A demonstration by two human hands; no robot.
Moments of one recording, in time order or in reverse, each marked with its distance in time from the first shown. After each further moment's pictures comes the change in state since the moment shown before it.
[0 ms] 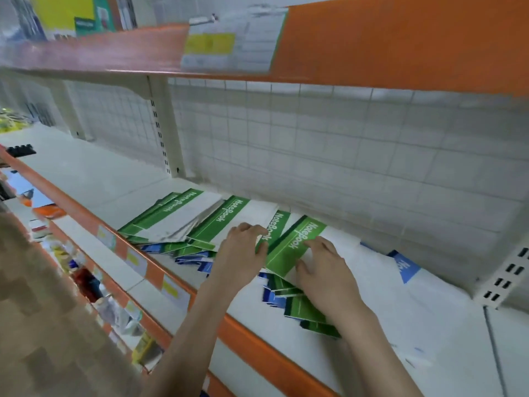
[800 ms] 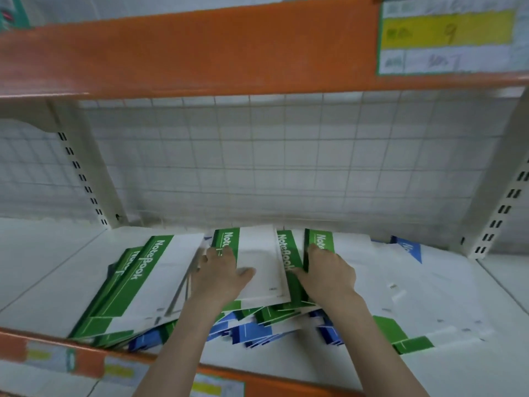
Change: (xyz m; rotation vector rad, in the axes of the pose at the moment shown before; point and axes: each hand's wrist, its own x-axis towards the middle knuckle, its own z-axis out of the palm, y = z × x) left_hand 0.096 -0.114 -0.022 0.223 -0.371 0.069; right_hand 0.079 -0.071 0.065 -0.319 0.186 0.459
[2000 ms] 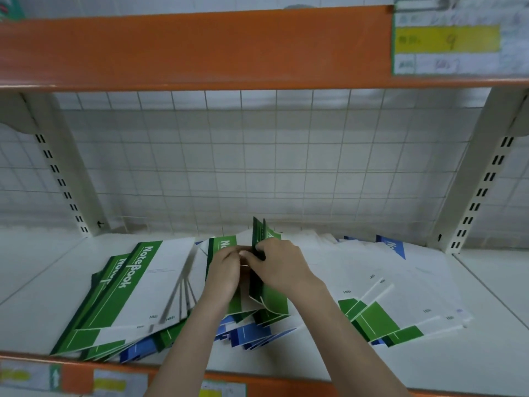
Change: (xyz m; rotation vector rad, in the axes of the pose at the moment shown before) left_hand 0.011 0.016 0.009 -1.241 -0.019 -0.082; right_hand 0.000 -0.058 -0.001 0.206 -0.038 -0.220
